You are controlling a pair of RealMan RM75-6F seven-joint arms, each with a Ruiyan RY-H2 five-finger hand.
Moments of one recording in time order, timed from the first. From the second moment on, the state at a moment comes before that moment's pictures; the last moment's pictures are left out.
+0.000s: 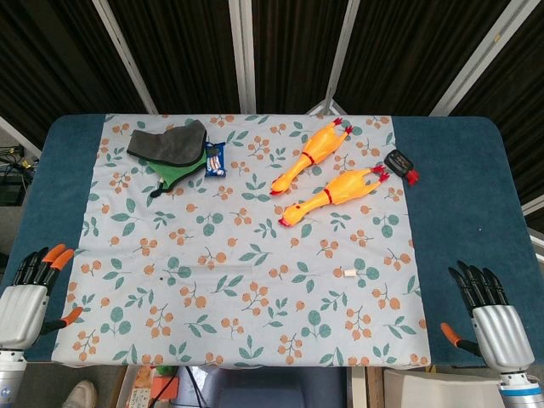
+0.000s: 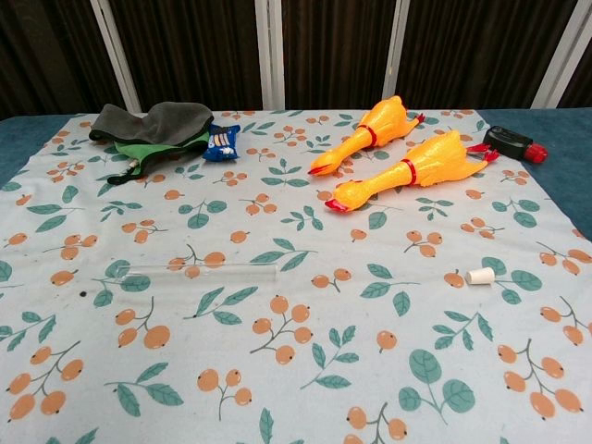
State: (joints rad) left arm -0.05 -1.15 0.00 -1.74 1.56 1.51 0.13; right arm 0.01 -1.10 -0.03 -1.65 -1.68 1.56 0.00
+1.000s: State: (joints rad) left arm -0.06 -1.16 0.00 -1.76 1.56 1.49 0.15; right arm 0.01 -1.10 -0.03 -1.66 -1.67 1.55 0.01
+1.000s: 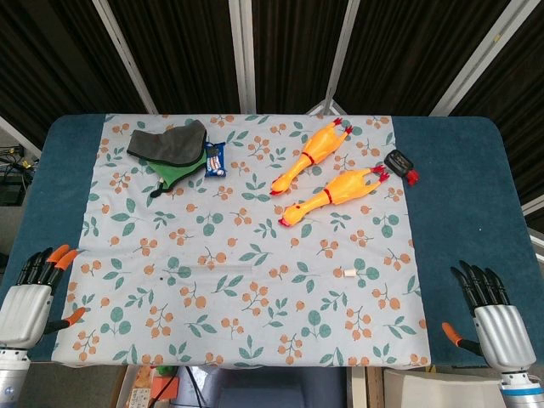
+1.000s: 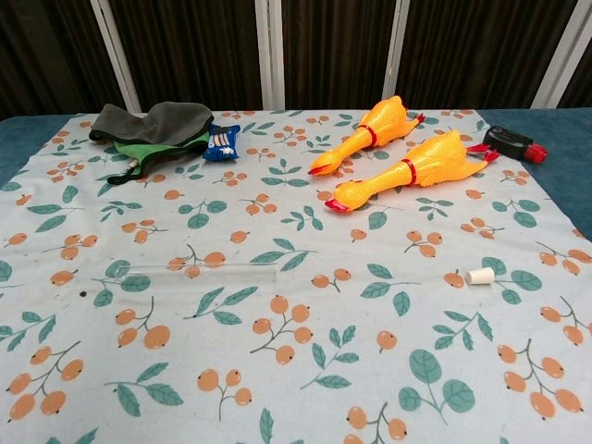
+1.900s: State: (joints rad) left arm -0.39 -1.48 -0.21 -1.85 0.99 1.23 0.69; right arm 0.01 -1.09 -0.03 -1.66 -1.66 1.54 0.03
